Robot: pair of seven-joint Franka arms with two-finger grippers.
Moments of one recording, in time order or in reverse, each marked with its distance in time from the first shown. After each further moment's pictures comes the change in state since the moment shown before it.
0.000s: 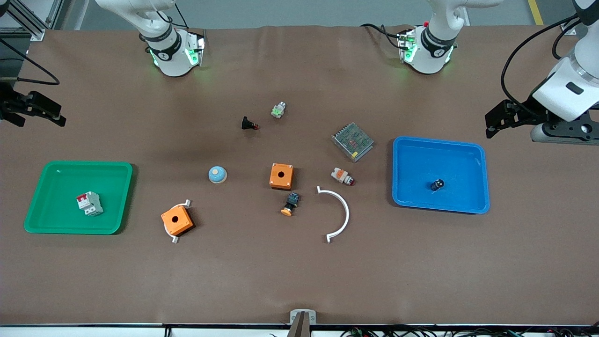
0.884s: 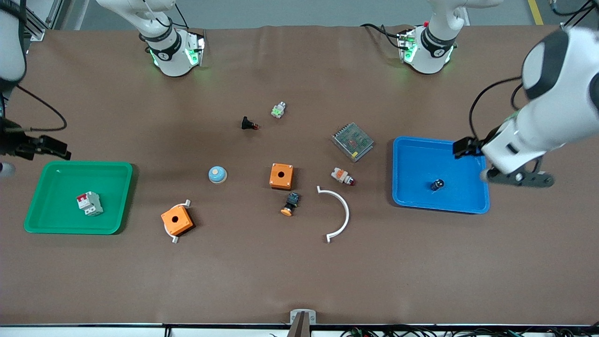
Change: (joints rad) left arm -0.007 0.224 -0.013 -0.046 -0.011 0.038 0.000; right arm -0.091 0.230 -0.016 -0.028 -0.003 0.214 -0.121
